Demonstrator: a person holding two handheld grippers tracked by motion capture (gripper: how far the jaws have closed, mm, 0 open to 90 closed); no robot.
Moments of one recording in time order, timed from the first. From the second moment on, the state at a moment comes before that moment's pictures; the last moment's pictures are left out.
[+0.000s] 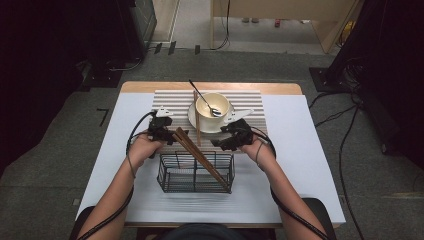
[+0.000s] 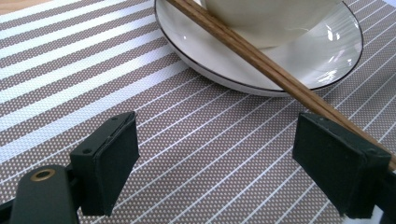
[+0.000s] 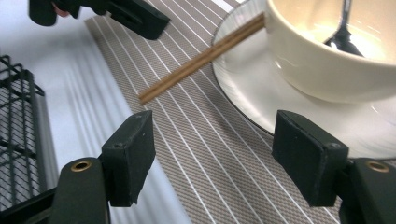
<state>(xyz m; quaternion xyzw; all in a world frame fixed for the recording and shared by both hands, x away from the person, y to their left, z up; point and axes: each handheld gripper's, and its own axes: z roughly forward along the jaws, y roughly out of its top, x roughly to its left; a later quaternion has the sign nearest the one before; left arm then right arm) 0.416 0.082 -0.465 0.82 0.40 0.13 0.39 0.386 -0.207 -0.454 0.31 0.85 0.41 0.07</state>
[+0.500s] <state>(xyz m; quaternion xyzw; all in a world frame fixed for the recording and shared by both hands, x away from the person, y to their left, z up) 0.420 0.105 -0.472 0.82 0.39 0.13 0.39 0.397 -0.235 -0.465 0.34 0.85 0.40 0.09</state>
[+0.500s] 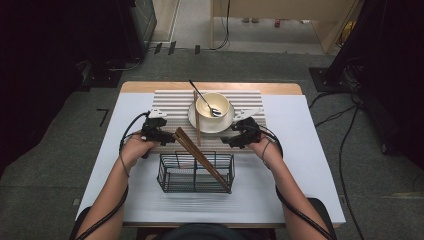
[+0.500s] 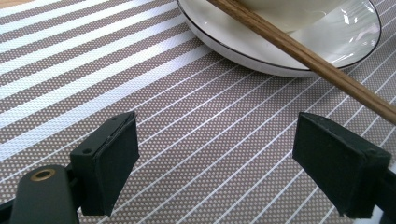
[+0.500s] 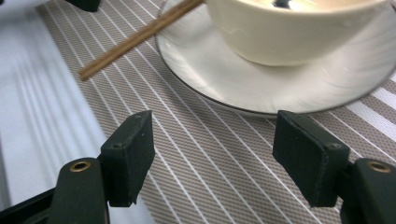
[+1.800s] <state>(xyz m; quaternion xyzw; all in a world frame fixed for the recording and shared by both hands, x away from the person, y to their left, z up) 0.424 0.129 -0.497 0.84 0.38 0.16 0.36 0.416 -0.271 -0.494 0.37 0.85 0.37 0.12</state>
